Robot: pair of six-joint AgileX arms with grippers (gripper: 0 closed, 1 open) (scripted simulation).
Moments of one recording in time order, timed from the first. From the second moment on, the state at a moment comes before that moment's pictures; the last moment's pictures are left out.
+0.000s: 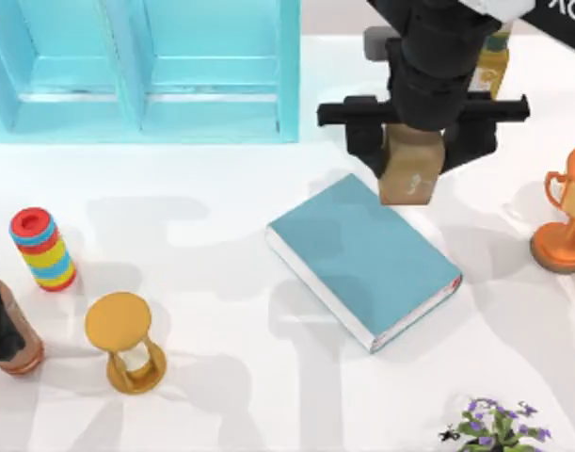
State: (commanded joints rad) left arm 0.00 0.00 0.00 0.00 0.00 0.00; right arm 0.54 2.16 2.03 -1.35 0.05 0.53
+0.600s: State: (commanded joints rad) left arm 0.00 0.00 0.00 0.00 0.00 0.00; right arm 0.59 2.28 2.05 -1.35 0.01 0.61
